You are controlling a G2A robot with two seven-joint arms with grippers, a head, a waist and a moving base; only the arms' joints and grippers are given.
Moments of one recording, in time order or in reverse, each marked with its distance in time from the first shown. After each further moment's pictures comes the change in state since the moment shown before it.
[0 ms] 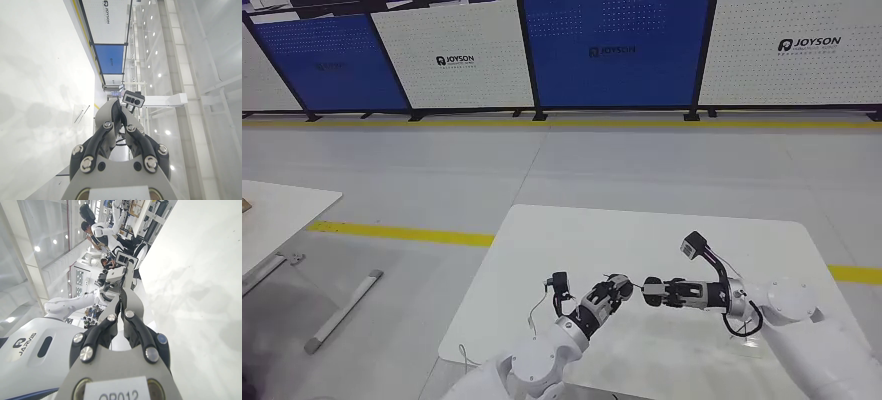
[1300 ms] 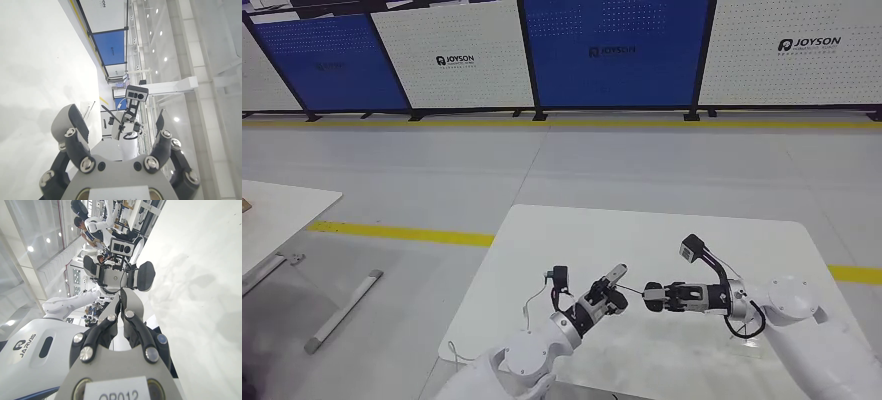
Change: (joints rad) left arm 0.019 0.002 -0.075 0.048 0.100 -0.027 -0.188; right arm -0.020 0.007 0.038 -0.047 -0.050 0.085 0.034
